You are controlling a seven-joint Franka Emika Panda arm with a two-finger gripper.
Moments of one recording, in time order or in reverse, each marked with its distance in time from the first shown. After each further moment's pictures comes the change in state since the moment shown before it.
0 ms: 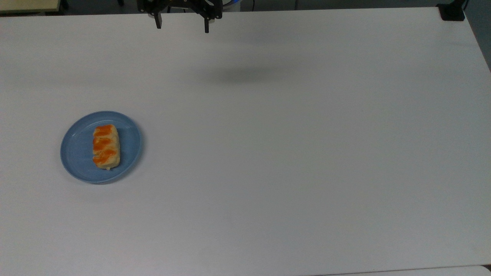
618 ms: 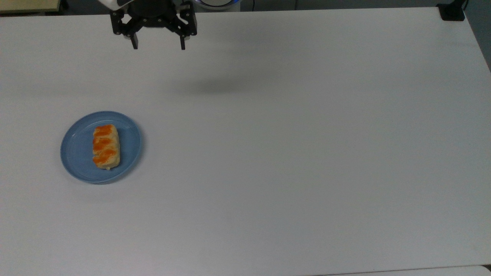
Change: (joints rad) arm -0.092 0.064 -0.003 -0.010 -0.001 0.115 -0.185
